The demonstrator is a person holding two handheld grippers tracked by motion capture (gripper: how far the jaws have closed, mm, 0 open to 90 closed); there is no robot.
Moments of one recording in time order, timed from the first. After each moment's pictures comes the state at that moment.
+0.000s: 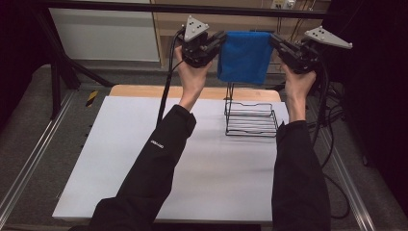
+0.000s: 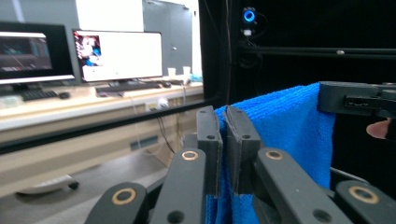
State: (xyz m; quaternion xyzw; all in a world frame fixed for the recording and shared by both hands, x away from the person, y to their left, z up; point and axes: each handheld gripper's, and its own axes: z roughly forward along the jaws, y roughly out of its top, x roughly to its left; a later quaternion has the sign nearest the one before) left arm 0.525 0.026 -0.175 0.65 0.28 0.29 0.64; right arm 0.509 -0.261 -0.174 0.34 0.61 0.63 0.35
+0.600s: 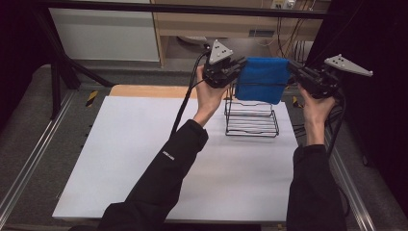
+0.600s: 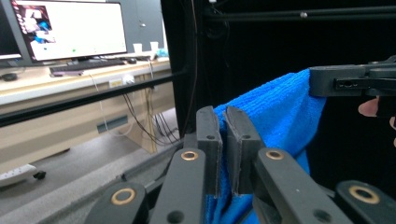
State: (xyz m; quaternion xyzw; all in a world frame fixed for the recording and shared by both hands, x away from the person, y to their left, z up) left arm 0.506 -0.017 -0.213 0.70 0.25 0.25 0.62; right arm 0.471 -0.312 -0.215 0.39 0.62 0.60 0.32
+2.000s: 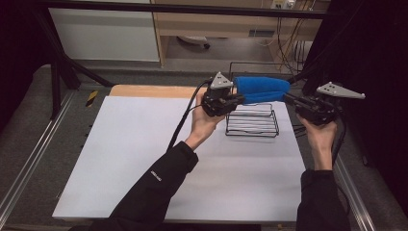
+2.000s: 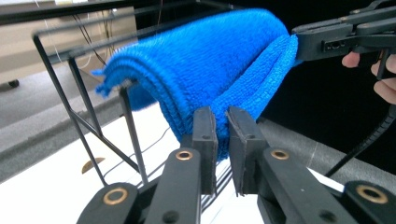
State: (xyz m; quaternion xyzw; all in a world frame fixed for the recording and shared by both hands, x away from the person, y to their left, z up) left arm 0.475 -0.016 -0.271 0.78 0.26 0.15 0.55; right arm 0.436 -0.319 -0.263 0.41 0.69 0.54 0.27
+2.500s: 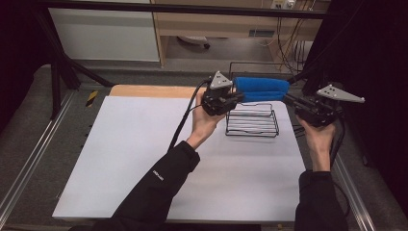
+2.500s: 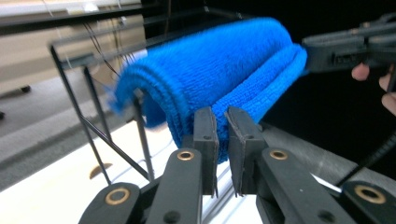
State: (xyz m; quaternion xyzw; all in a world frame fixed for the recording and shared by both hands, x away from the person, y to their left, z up) left arm 0.479 -0.013 -0.261 0.76 0.27 0.17 0.56; right arm 0.434 -0.317 -0.267 0.40 0.68 0.55 0.28
